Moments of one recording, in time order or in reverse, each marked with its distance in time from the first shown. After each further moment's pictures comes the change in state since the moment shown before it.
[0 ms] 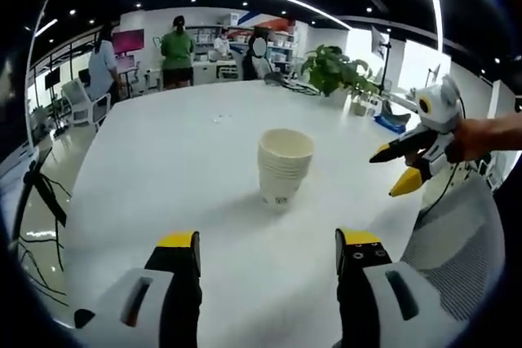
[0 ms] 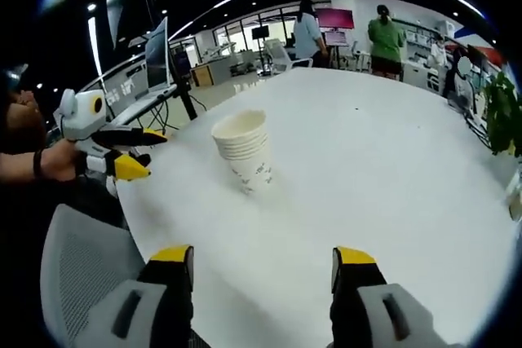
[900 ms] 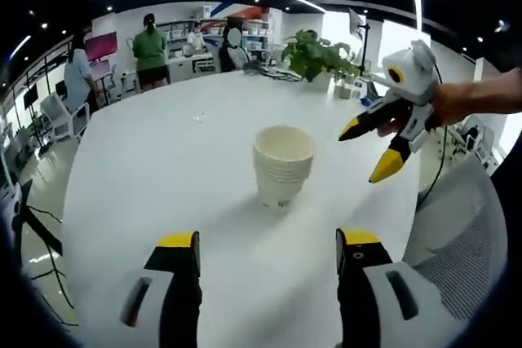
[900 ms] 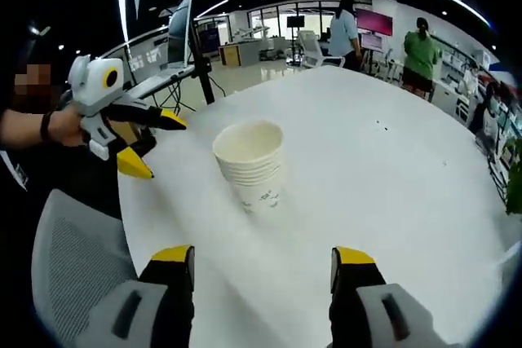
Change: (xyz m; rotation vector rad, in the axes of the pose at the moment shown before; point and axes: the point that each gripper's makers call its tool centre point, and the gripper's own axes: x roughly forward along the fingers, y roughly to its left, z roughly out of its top) left arm 0.018 0.006 0.013 0.087 0.059 -0.080; right arm 0.028 -0.004 0.045 -0.174 0.058 0.075
